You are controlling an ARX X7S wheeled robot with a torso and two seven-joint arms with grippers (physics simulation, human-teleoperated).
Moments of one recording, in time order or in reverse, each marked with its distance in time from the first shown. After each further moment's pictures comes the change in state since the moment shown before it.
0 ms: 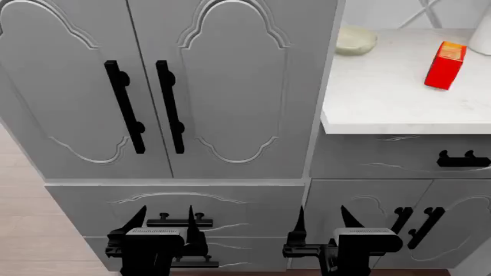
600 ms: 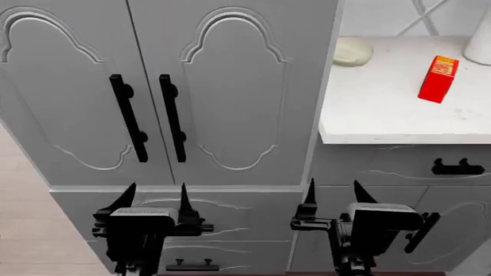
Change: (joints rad) left arm -0.035 -0.073 0.050 0.215 -0.065 -0.149 -0.071; right arm 0.076 0.065 -0.035 -0.152 0.089 0.125 0.090
